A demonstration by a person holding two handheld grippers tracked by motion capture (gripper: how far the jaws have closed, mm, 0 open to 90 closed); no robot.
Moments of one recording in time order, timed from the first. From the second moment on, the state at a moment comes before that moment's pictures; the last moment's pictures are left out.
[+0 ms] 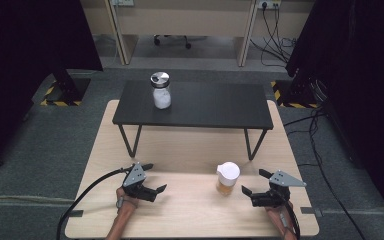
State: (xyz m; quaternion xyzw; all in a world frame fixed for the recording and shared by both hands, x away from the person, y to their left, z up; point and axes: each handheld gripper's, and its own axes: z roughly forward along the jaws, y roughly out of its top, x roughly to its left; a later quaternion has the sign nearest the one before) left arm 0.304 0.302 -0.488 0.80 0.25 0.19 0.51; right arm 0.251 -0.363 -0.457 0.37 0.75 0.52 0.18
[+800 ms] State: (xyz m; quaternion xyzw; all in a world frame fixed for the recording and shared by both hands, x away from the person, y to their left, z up) left arm 0.304 0.303 -0.488 0.80 0.25 0.19 0.51; right arm 0.244 -0.327 -0.437 0.34 0.76 0.53 0.17
